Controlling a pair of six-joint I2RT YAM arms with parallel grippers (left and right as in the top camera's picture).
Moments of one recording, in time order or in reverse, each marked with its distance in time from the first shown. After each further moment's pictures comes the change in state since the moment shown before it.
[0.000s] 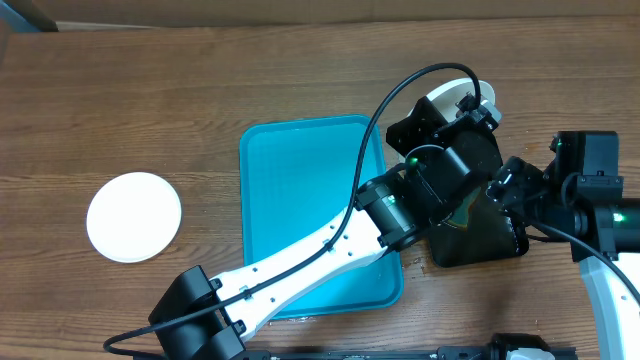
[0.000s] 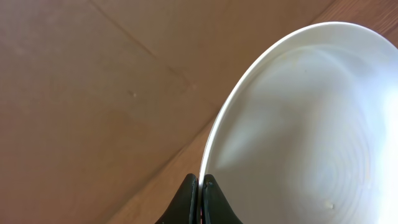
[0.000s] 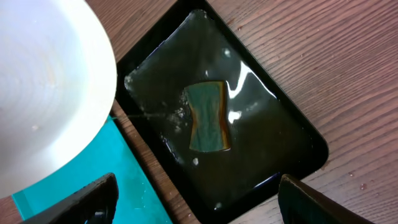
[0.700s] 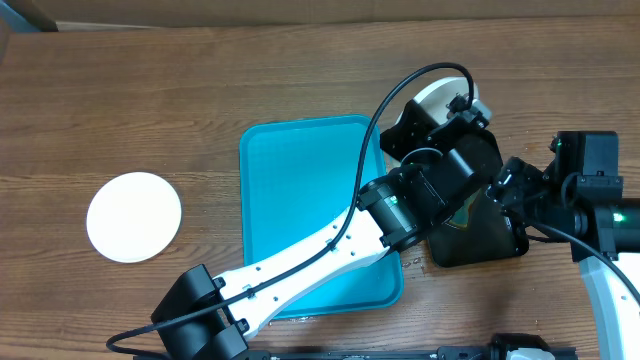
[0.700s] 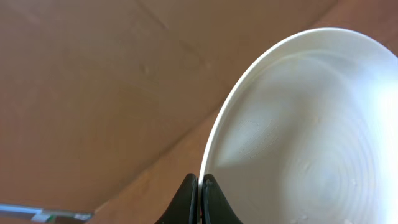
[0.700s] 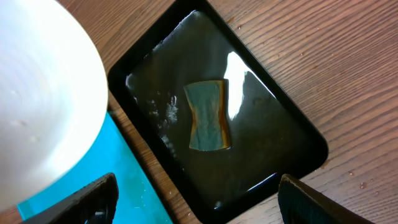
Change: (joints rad) left arm 0.000 0.010 0.001 -0.092 -0.093 -0.101; right arm 0.000 0.000 0.000 -0.005 0.000 -0.001
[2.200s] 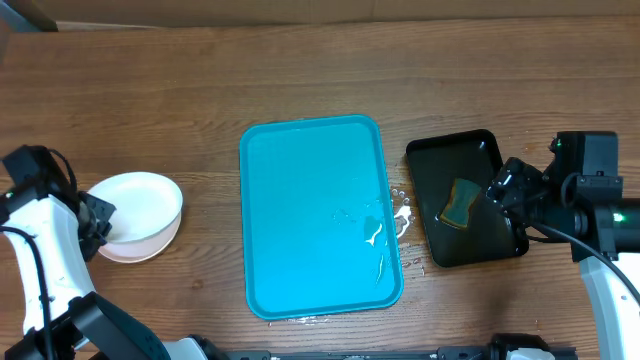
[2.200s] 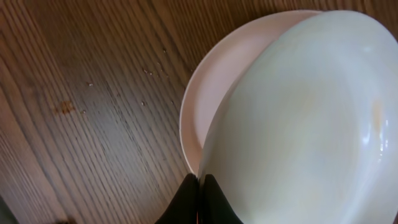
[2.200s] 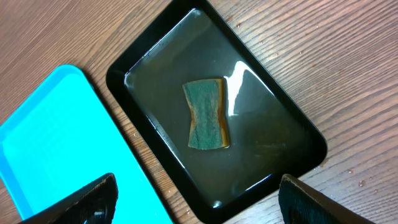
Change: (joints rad) left arm 1.657 -0.269 -0.404 -0.689 0.784 -0.832; right arm 0.000 0.000 0.000 -0.006 0.000 0.001
